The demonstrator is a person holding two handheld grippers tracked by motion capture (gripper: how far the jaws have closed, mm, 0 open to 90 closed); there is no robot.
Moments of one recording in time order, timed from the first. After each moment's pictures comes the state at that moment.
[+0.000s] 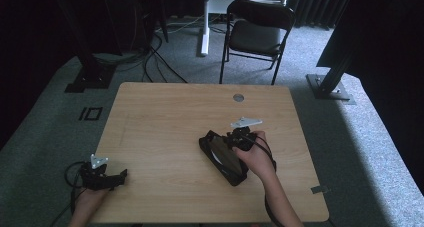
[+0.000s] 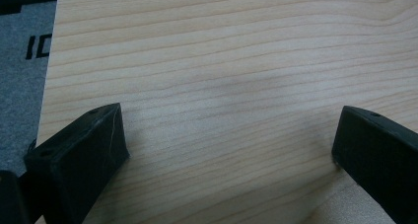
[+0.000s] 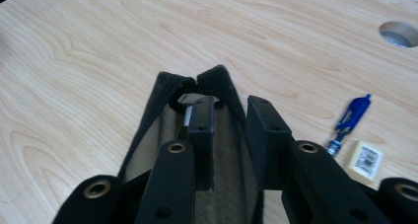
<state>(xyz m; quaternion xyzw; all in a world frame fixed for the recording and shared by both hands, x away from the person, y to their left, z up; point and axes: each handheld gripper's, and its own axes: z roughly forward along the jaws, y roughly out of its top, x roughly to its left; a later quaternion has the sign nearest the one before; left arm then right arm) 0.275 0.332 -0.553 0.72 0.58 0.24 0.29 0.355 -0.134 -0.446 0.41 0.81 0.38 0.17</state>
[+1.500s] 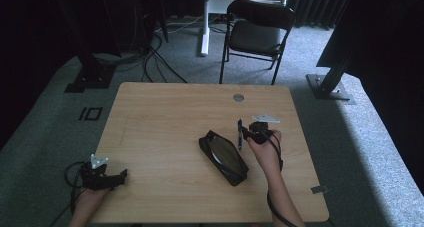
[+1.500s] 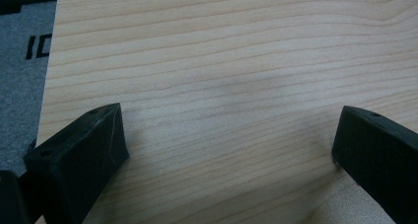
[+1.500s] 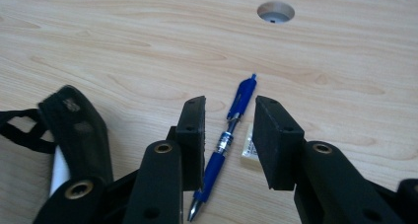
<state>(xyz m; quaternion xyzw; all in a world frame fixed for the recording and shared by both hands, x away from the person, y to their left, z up) 0.275 0.332 -0.553 0.72 0.58 0.24 0.29 0.389 -0.184 -0.480 0.53 0.72 0.38 0.23</state>
